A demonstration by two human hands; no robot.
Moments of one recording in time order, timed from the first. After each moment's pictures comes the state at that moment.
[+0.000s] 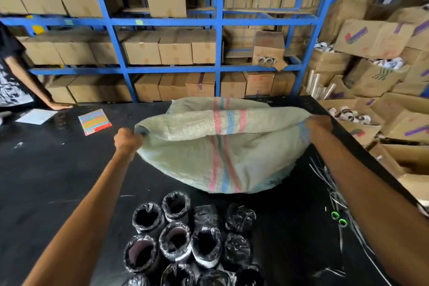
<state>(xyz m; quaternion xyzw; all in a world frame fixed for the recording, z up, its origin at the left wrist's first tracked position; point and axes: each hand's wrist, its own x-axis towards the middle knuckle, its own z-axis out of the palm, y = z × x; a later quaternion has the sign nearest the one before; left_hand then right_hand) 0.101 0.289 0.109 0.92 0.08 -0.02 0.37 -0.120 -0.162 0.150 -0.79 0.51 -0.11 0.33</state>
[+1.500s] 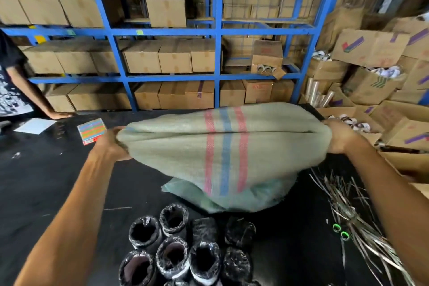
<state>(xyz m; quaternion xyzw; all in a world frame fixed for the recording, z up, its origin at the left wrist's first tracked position) 0.107 0.296 0.160 0.53 0.21 -0.26 0.78 -0.156 -0.177 0.195 -0.59 0.36 -0.10 0.71</state>
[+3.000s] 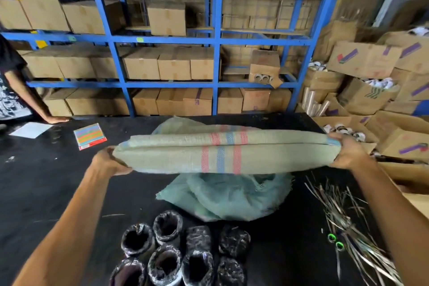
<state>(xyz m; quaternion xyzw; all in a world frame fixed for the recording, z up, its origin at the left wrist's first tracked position) 0.114 0.309 0.121 0.38 0.28 -0.31 0.83 -0.190 -0.212 0.175 -0.47 0.34 -0.10 0.81</state>
